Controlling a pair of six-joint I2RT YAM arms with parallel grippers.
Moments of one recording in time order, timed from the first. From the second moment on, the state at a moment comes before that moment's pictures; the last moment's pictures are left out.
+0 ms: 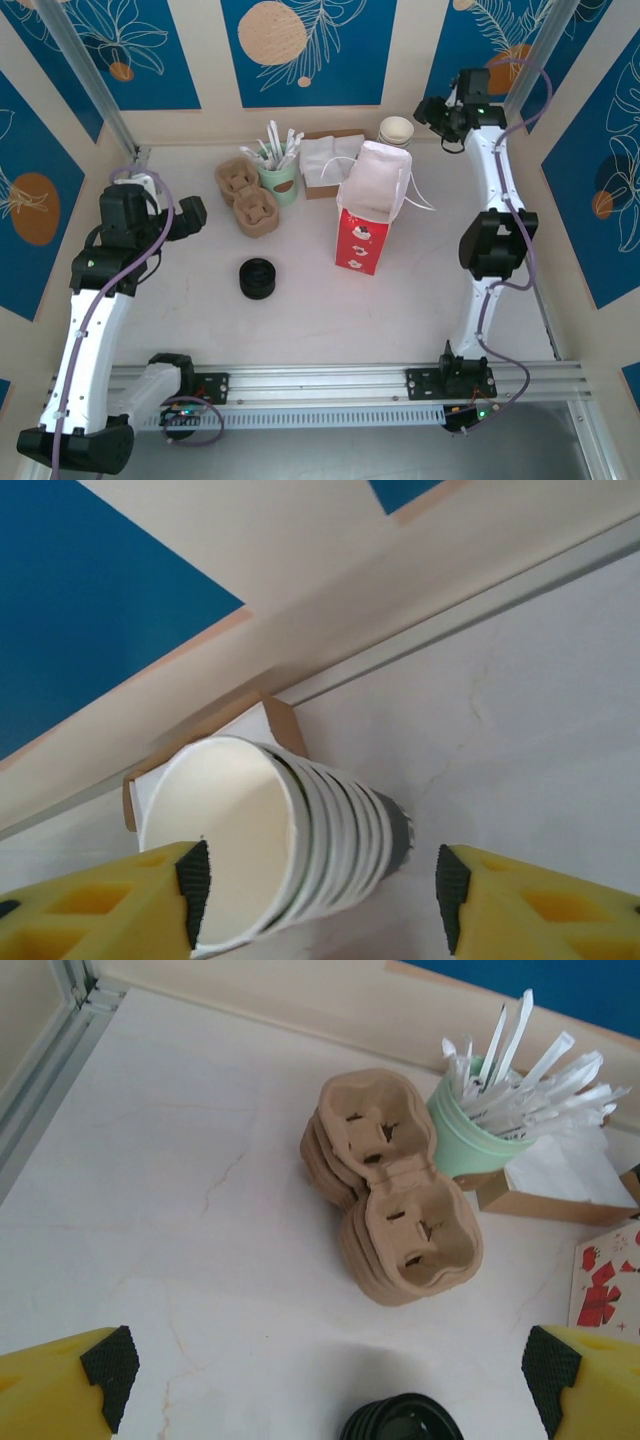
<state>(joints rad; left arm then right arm) -0.09 0.92 1.19 -0.87 -0.02 -0.33 -0.02 2.13 2.27 -0.84 -0.20 0.49</state>
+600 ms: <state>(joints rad) -0.09 0.94 1.19 -0.89 -0.01 -0.33 0.05 2.28 2.45 -0.93 -0.08 0.43</state>
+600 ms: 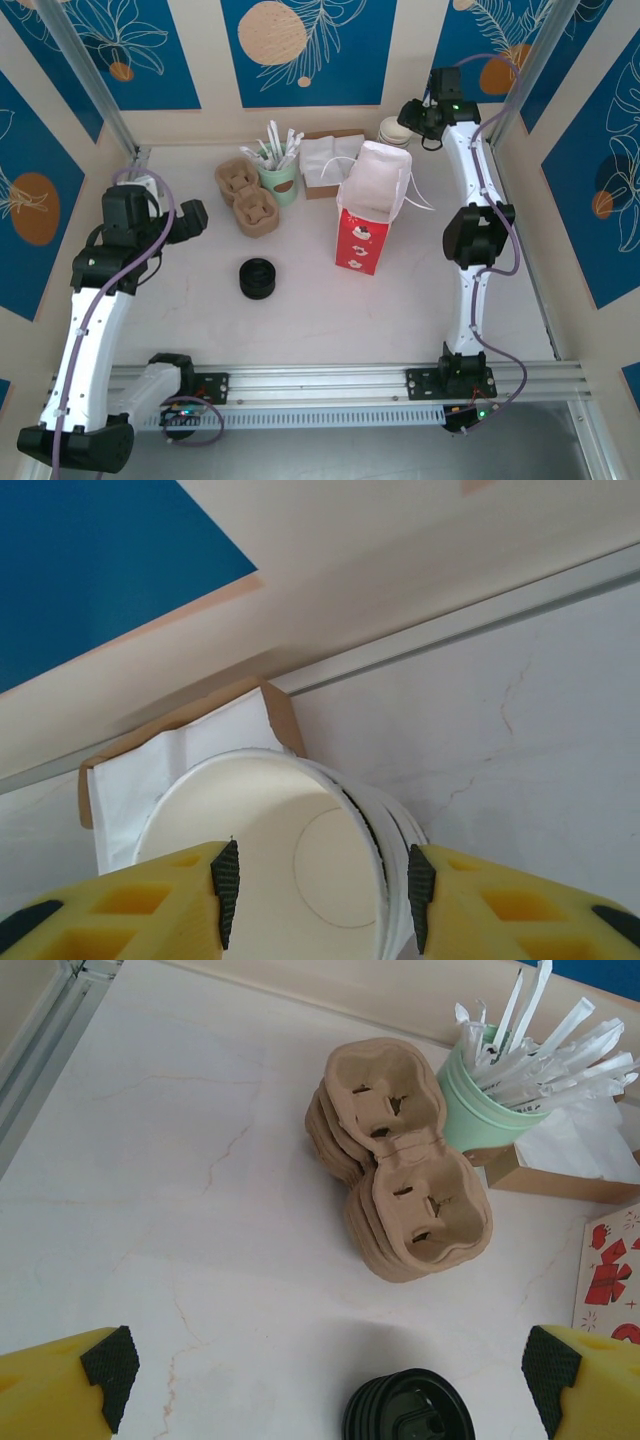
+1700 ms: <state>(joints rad) -0.09 0.96 1.19 -0.92 -0.03 -0.33 0.07 2.31 2.47 -0.95 -0.03 0.38</state>
